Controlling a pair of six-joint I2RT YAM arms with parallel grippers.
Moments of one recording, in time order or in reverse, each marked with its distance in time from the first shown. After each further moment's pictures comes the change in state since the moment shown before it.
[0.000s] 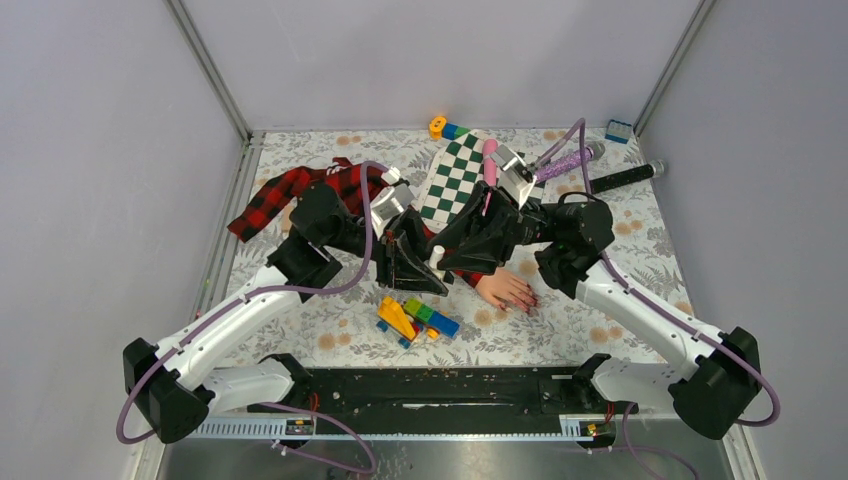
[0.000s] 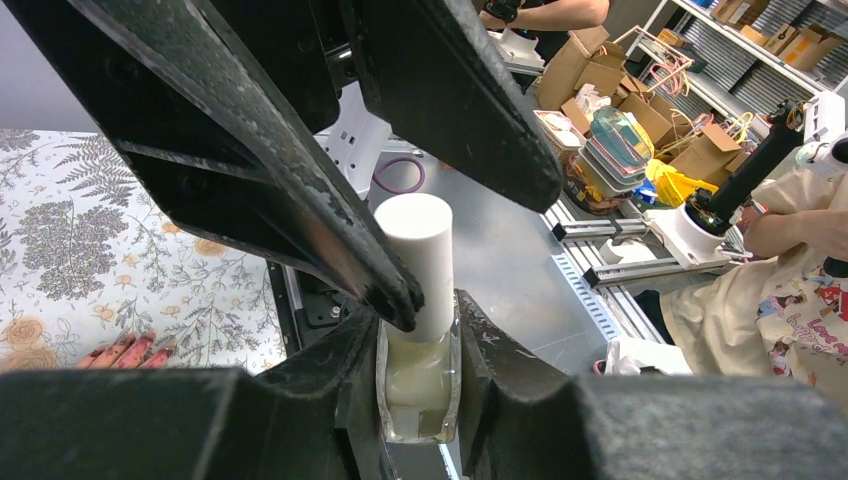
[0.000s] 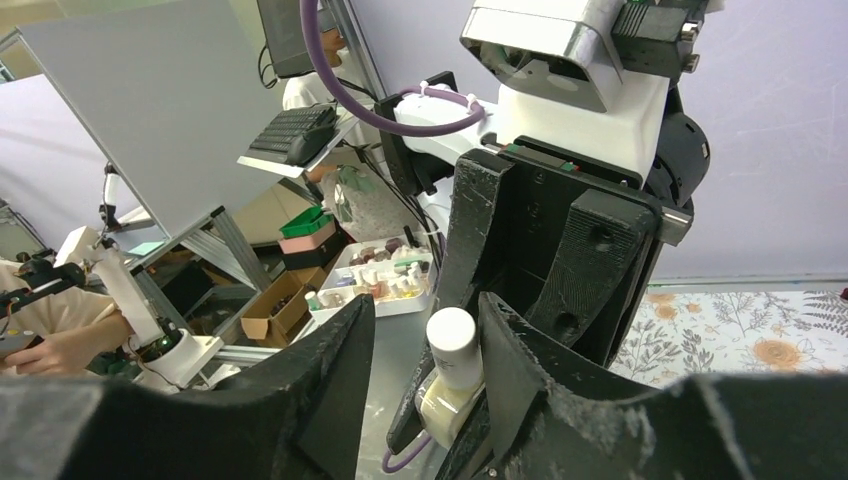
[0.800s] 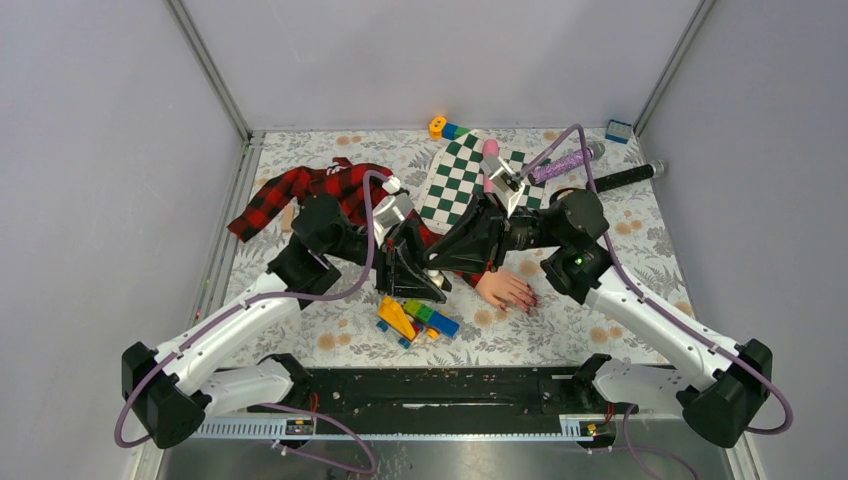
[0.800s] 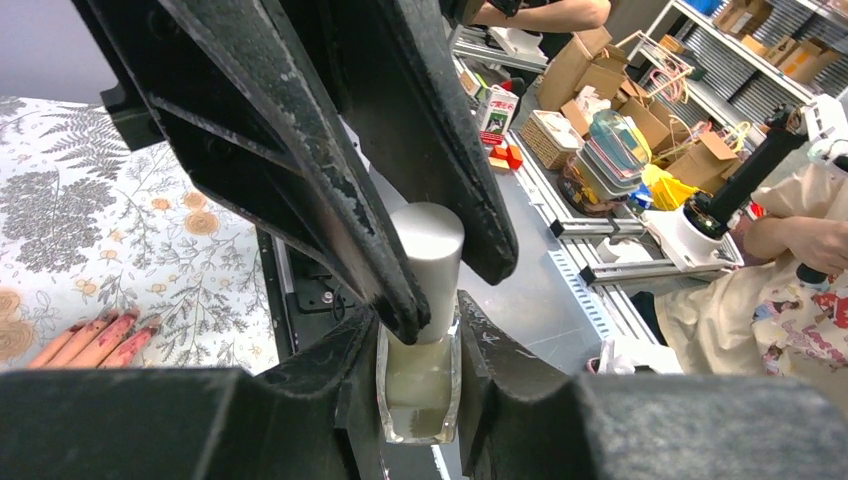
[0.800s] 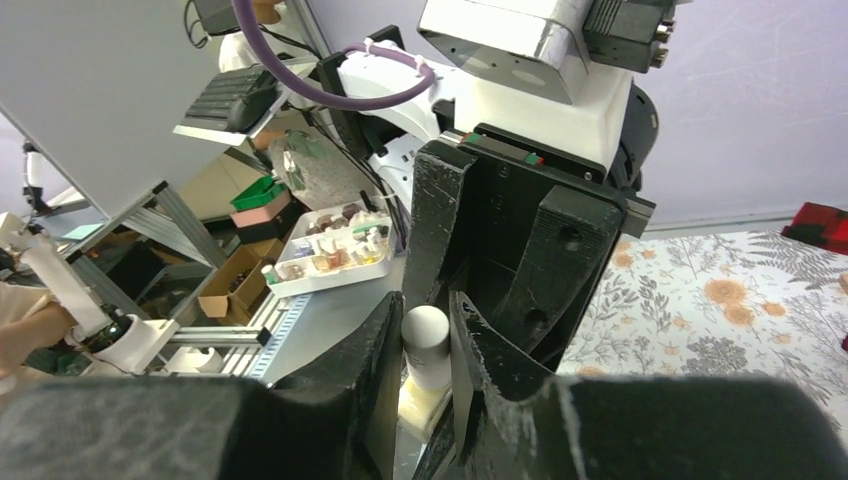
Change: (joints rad) left arm -0.002 -0.027 -0.063 0.005 -0.019 -0.005; right arm 0.041 -0.051 0.036 -0.377 0.029 -0.271
